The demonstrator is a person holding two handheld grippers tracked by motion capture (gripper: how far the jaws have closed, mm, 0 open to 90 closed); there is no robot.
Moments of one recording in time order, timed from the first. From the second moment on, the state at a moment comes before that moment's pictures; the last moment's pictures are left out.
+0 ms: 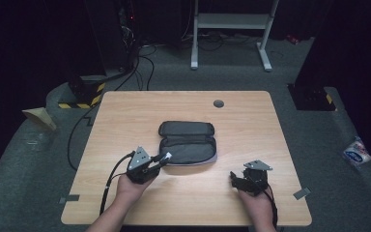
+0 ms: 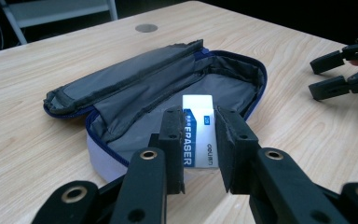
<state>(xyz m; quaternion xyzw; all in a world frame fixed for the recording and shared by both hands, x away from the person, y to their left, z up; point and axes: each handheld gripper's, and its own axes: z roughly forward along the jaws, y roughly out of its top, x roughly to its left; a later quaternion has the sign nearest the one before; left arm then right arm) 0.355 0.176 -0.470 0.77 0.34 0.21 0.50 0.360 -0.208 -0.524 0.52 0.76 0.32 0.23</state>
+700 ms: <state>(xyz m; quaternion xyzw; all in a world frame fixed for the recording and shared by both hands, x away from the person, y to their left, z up) 0.395 0.160 -0.471 0.79 0.35 0.19 0.46 0.359 -0.208 -0.524 0.52 0.76 0.32 0.23</state>
